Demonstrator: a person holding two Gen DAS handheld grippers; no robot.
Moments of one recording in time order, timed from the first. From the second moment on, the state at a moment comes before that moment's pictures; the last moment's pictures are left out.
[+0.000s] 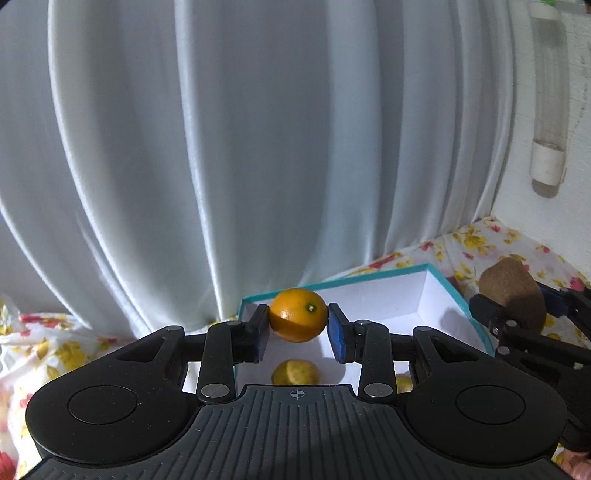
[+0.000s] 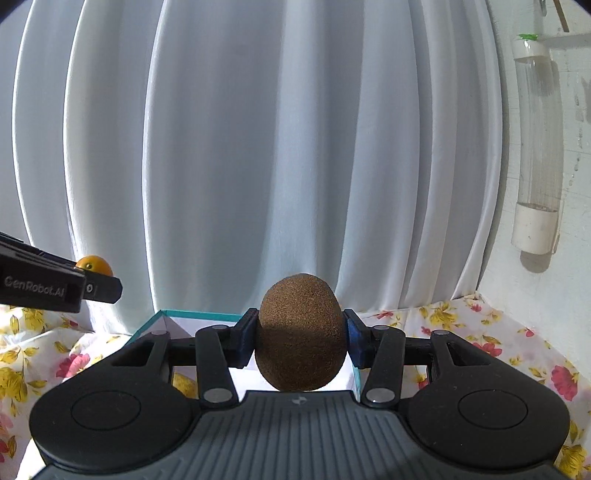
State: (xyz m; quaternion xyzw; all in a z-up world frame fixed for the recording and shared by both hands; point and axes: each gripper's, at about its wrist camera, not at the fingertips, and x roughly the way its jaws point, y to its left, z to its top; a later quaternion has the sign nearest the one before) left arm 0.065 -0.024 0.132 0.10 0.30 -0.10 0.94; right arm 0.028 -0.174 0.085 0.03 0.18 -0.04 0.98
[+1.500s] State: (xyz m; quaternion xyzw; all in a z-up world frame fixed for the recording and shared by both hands) left arm 0.115 -0.003 0.042 0.08 0.41 -0.05 0.91; right arm 0.065 -0.169 0.007 0.04 0.26 -0.02 0.96
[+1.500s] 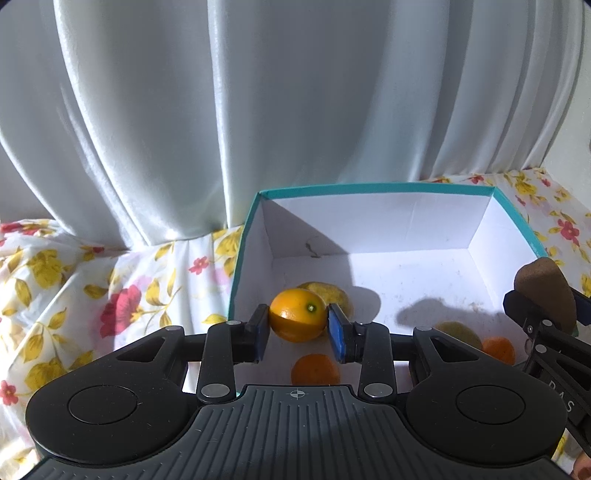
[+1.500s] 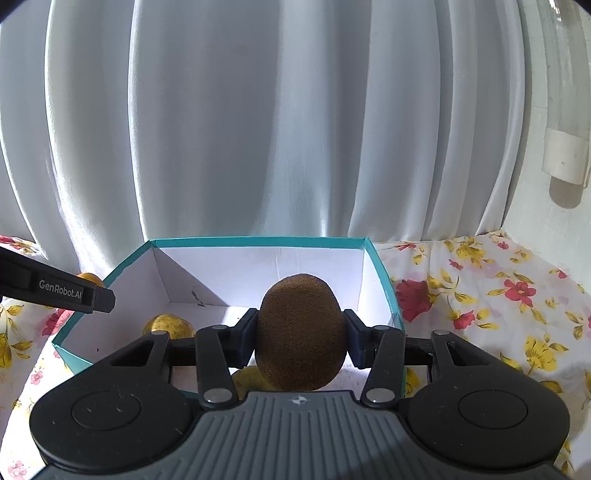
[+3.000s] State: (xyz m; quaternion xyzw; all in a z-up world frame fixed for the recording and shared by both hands) left arm 0.100 -0.003 0.015 0.07 0.38 -0.11 0.92; right arm 0.045 -0.170 -0.009 0.02 0.23 -0.05 0.97
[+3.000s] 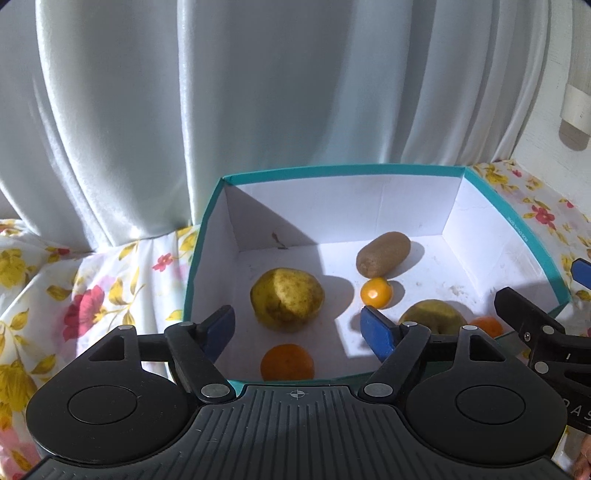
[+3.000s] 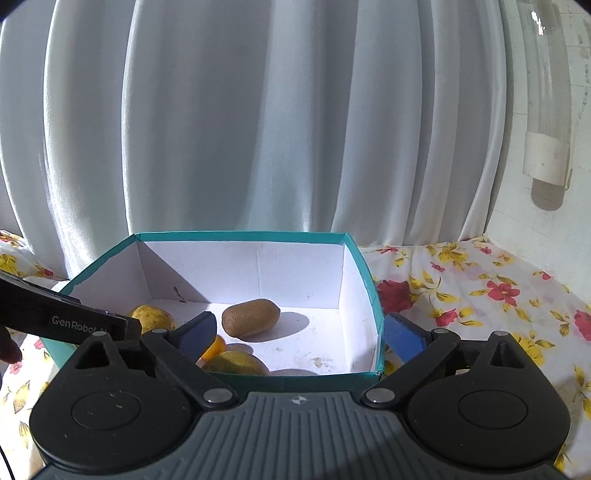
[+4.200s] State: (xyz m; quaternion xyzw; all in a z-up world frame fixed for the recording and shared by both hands) left arm -0.033 0.038 0.001 0.08 0.35 -0.15 0.92; right arm -0.050 -0.121 -0.028 -0.03 0.27 -0.02 0.96
